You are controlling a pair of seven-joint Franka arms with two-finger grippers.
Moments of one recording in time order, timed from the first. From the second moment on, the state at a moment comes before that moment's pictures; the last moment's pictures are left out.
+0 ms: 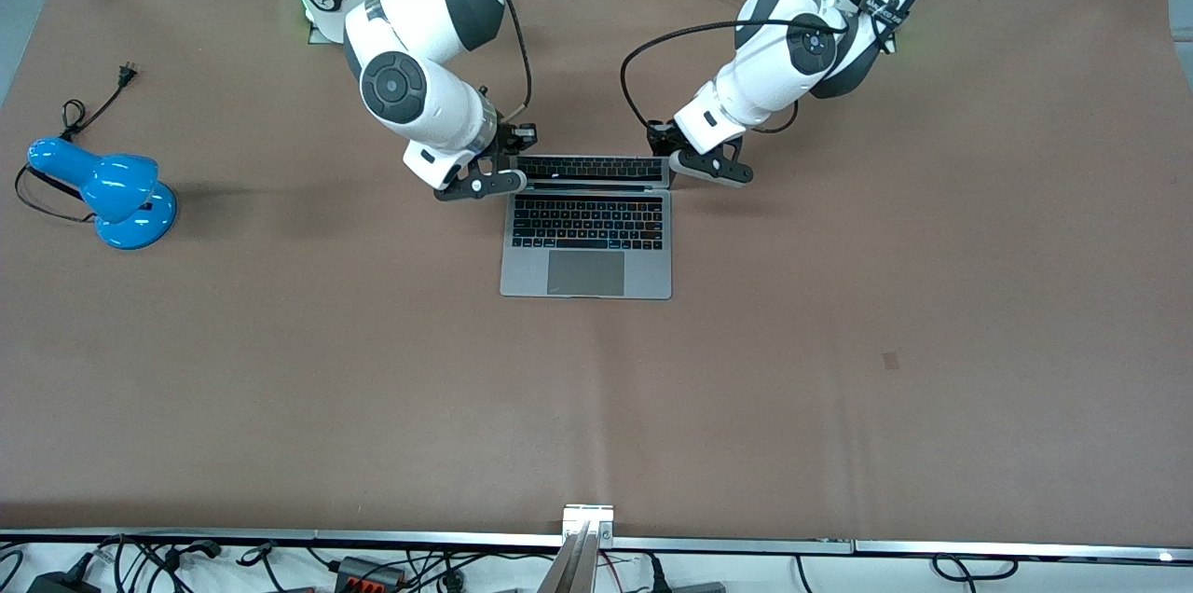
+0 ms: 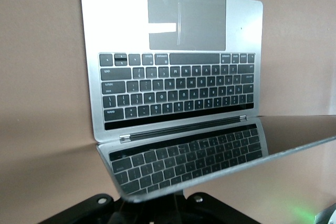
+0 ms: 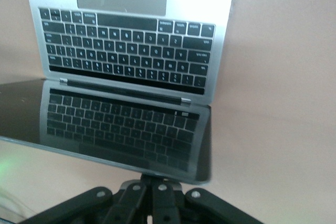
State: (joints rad) left arm 0.19 0.21 -0.89 -2.29 -0.45 2.63 -0.28; right arm 0.65 0.27 -0.03 -1.90 0.36 2.00 0.35
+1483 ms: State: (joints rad) left arm 0.18 0.49 -0.78 -2.16 -0.26 2.71 -0.26; right arm 0.64 0.59 -0.07 -1.69 0.36 2.19 0.38
